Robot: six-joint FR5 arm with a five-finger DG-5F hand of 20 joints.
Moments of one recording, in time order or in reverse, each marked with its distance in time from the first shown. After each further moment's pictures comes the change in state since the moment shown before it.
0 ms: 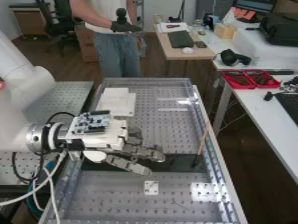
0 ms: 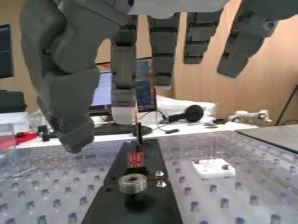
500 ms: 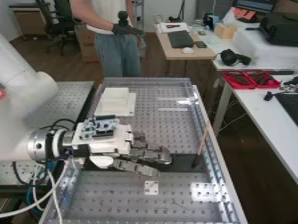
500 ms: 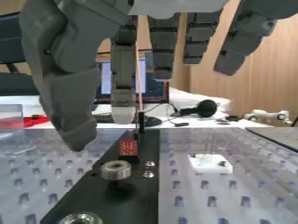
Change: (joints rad) arm -0.056 -0.054 0.095 -0.079 -0.147 -0.073
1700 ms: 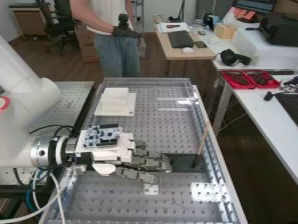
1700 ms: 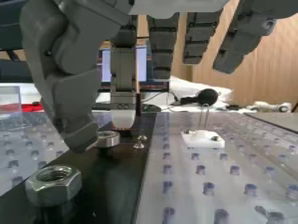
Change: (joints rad) arm -0.017 -0.046 0.038 -0.042 -0.029 -0.033
